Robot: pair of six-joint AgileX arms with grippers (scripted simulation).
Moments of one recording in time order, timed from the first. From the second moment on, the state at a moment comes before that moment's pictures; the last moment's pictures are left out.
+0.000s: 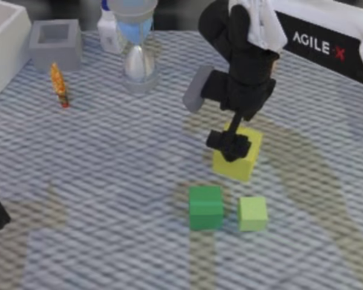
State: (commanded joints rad) left arm 0.02 0.00 0.00 0.00 0.00 0.00; right arm 0.53 2.41 2.07 -1.24 0.01 -0.63
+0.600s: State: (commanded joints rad) left arm 0.02 0.00 0.00 0.00 0.00 0.00; right arm 0.53 2.46 1.91 -1.01 0.01 -0.63
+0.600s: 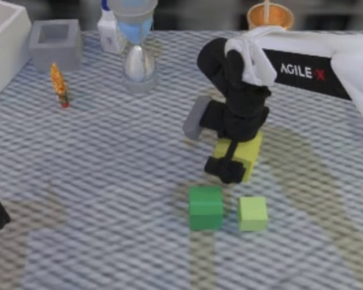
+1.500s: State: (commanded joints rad) left arm 0.02 0.00 0.00 0.00 0.00 0.00; right arm 0.53 2.46 1.91 -1.01 0.01 -0.63
